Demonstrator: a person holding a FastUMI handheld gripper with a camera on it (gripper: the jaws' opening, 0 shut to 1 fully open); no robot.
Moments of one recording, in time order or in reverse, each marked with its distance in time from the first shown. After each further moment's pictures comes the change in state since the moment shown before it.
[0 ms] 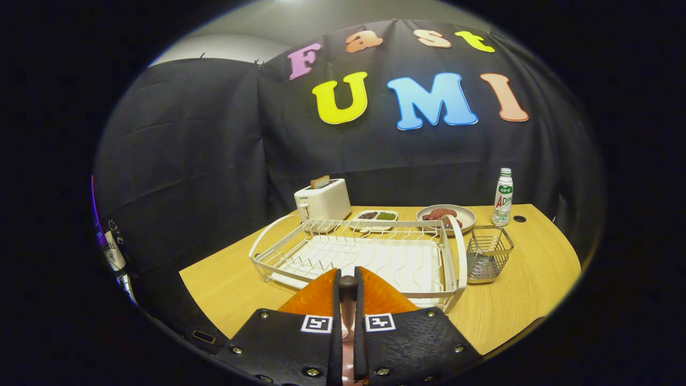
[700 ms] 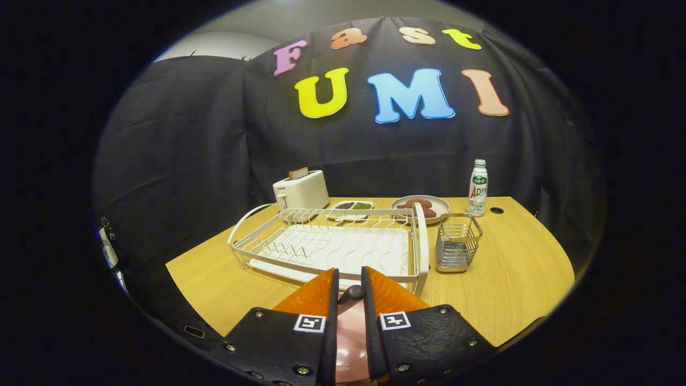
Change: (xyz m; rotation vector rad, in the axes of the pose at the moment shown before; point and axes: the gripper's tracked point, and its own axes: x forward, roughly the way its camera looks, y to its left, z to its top) arm -0.028 -0.046 -0.014 -0.011 0.043 -0.106
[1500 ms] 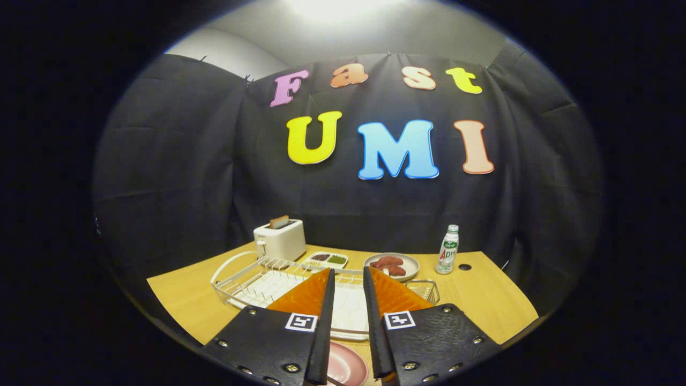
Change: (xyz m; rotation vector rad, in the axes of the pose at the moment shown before) arm -0.024 -0.026 0.130 -0.070 -0.268 -0.137
